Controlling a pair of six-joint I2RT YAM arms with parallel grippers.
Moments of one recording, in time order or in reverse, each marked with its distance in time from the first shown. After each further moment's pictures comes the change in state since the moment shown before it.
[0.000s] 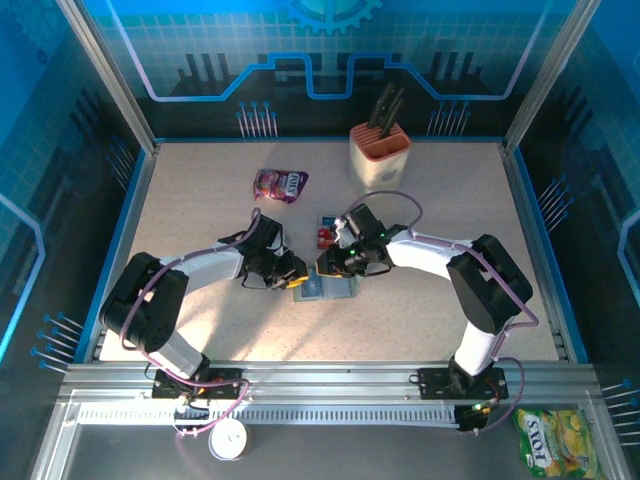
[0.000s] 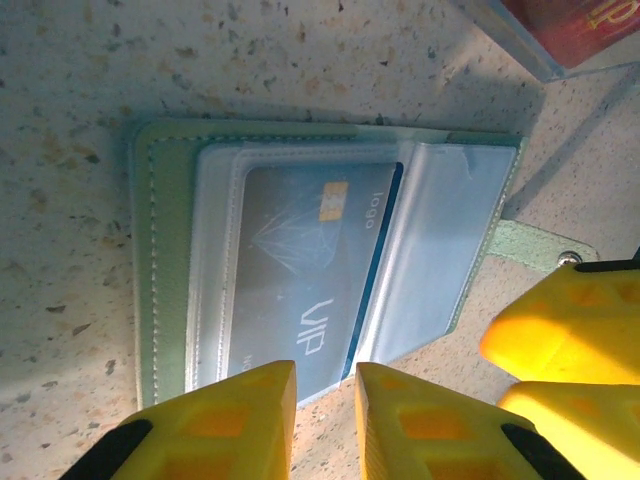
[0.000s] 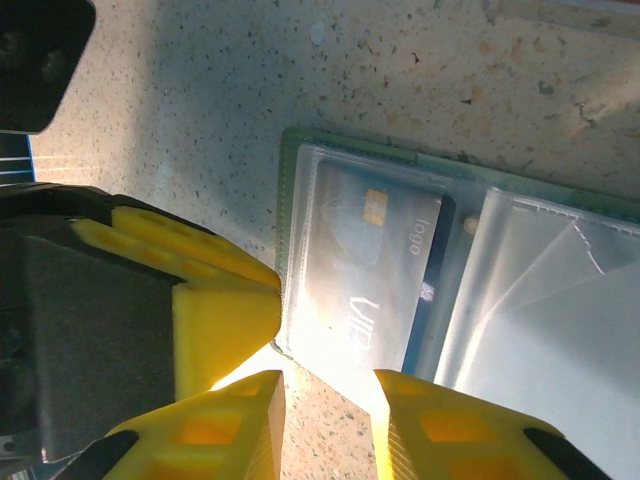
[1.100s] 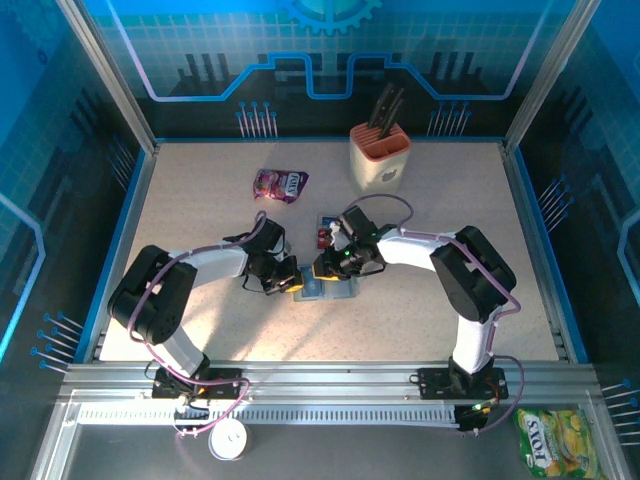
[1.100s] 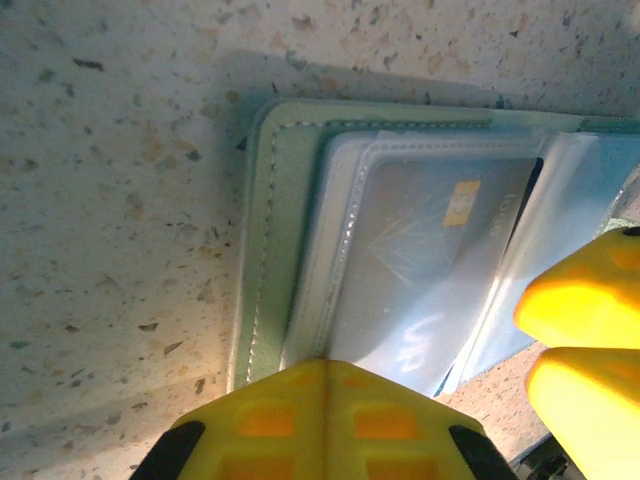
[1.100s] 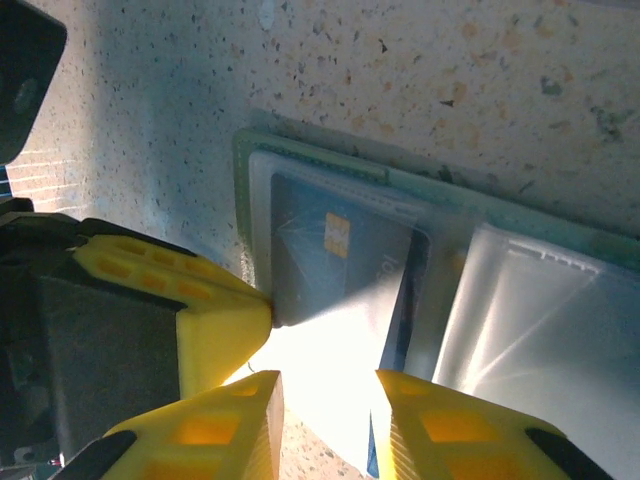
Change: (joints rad) left arm 0.000 0.061 0.012 -0.069 -0.042 0.090; right arm 0.006 0.110 0.047 0.005 -0.023 0.003
